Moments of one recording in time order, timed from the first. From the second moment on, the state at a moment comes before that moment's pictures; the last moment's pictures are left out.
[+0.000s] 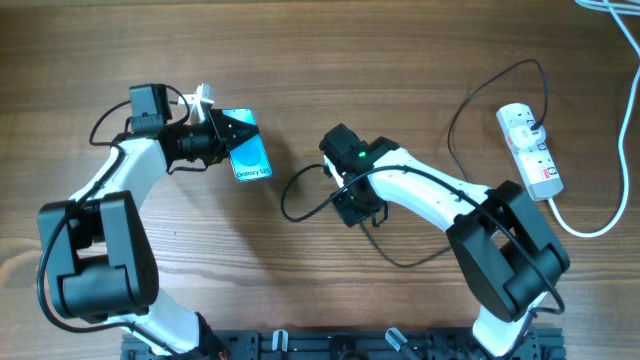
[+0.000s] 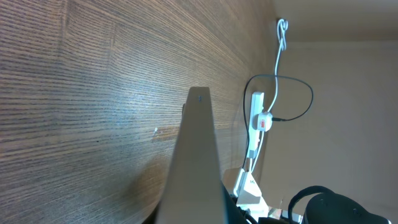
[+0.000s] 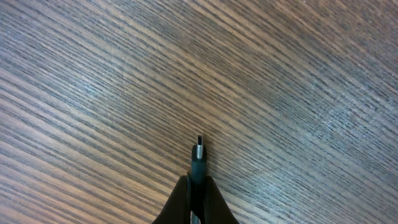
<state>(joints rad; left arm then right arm) 0.14 1.81 1.03 -0.31 1.00 -0.45 0.67 1.92 1.19 -0.82 -0.08 0.13</state>
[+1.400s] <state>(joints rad) 0.15 1.63 1.02 -0.03 1.35 -0.76 0.58 1.70 1.14 -0.37 -1.24 0.08</state>
